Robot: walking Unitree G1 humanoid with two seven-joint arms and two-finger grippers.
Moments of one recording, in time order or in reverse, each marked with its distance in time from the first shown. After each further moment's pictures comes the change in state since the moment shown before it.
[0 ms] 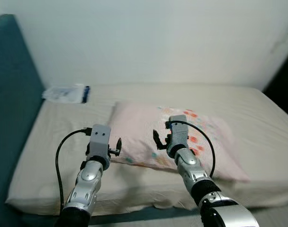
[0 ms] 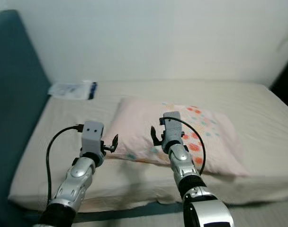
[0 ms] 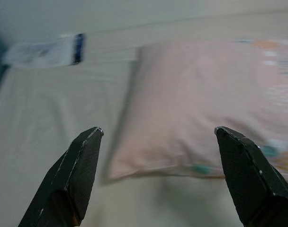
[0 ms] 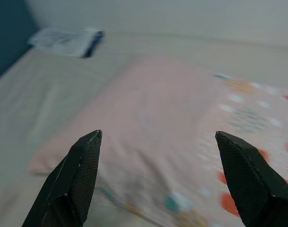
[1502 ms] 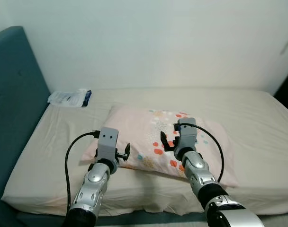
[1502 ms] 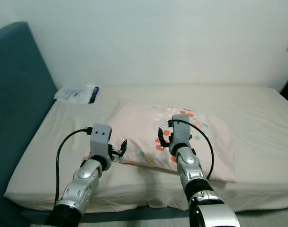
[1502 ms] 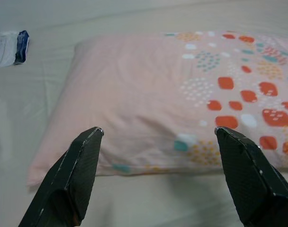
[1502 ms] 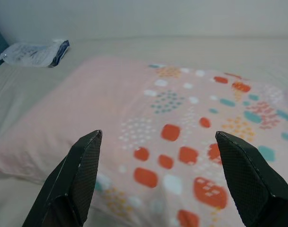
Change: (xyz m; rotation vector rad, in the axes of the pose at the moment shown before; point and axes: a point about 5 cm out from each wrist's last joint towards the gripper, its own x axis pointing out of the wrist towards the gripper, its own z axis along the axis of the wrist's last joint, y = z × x) left arm 0.000 -0.013 -0.003 -0.048 0.048 -0.072; right arm -0.005 -0.008 -0.007 0.045 -0.010 -0.016
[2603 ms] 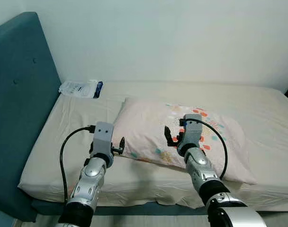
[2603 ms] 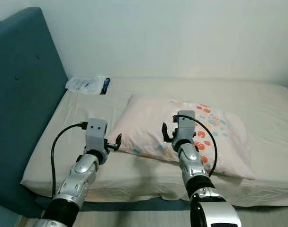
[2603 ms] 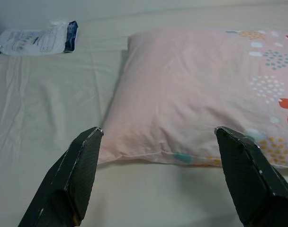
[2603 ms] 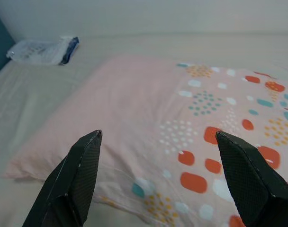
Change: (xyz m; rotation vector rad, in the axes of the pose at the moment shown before) left arm 0.002 0.015 0.006 0.017 -0.019 0.069; right arm 0.000 -0.019 0.006 0.044 -0.002 -0.079
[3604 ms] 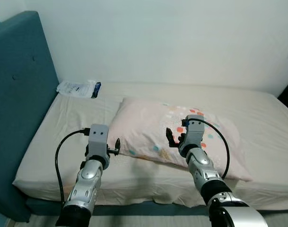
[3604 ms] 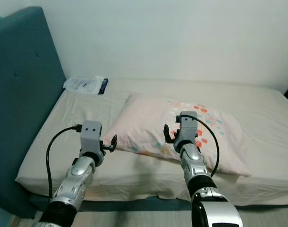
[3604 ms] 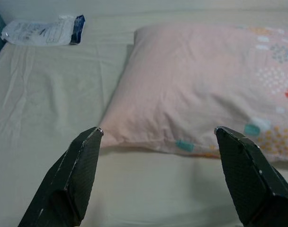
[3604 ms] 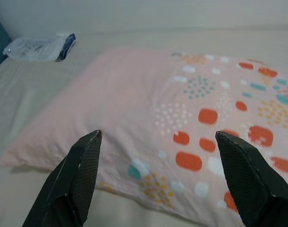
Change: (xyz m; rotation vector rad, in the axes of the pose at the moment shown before) left arm -0.003 0.002 -0.004 -0.023 0.002 0.024; right arm 0.001 -0.003 0.002 0.034 0.010 0.000
